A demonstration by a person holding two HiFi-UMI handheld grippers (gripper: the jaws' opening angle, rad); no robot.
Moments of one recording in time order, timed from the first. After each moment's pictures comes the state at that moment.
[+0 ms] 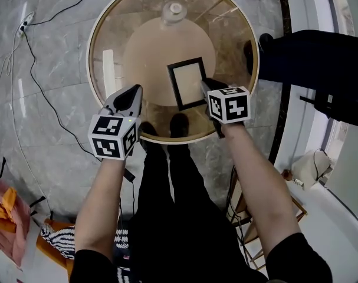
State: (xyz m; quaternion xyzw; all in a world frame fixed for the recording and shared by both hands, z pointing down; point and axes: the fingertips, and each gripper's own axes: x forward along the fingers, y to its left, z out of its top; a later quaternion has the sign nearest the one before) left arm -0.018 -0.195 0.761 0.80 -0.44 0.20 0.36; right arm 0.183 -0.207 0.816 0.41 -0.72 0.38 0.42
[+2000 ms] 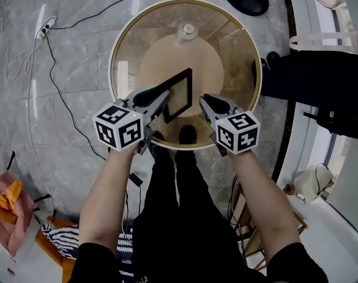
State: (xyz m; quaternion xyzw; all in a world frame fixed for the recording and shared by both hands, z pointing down) left arm 0.014 -0.219 0.686 0.84 -0.34 0.07 0.43; right arm 0.124 -0.200 0.720 0.36 -0.82 0.34 0.29
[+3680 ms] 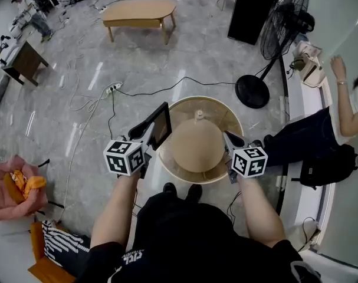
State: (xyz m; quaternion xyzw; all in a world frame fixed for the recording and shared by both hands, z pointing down) left arm -0.071 -0.160 0.290 0.77 -0.59 0.08 0.22; right arm 0.182 -0.207 0.356 0.36 -0.89 0.24 0.15
